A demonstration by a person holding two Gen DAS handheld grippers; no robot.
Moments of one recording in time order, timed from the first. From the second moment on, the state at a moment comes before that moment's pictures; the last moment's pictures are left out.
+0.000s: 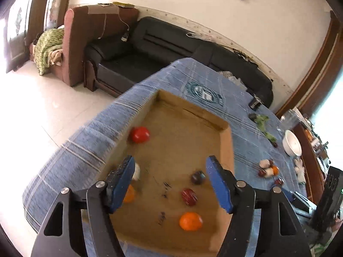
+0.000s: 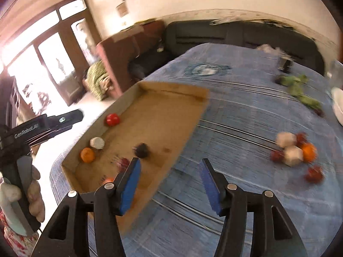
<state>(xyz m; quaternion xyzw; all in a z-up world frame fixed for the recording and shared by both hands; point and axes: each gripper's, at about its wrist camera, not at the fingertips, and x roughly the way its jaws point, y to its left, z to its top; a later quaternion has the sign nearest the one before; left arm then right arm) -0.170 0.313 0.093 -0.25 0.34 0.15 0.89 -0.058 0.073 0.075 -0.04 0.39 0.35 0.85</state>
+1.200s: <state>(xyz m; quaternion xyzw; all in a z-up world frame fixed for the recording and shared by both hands) 0.037 0.117 0.021 -0.24 0.44 -0.02 0.87 0.053 -0.088 0.017 0.03 0.43 0.19 0.88</state>
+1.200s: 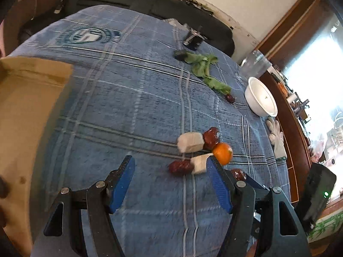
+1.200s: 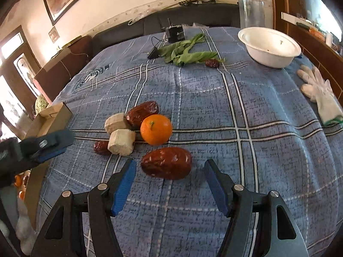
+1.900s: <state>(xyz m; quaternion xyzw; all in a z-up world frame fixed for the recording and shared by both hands) 0.050 0.051 0.010 -0.05 0.42 -0.10 0.90 0.040 -0.110 0.021 -0.01 0.43 0.14 0.89</state>
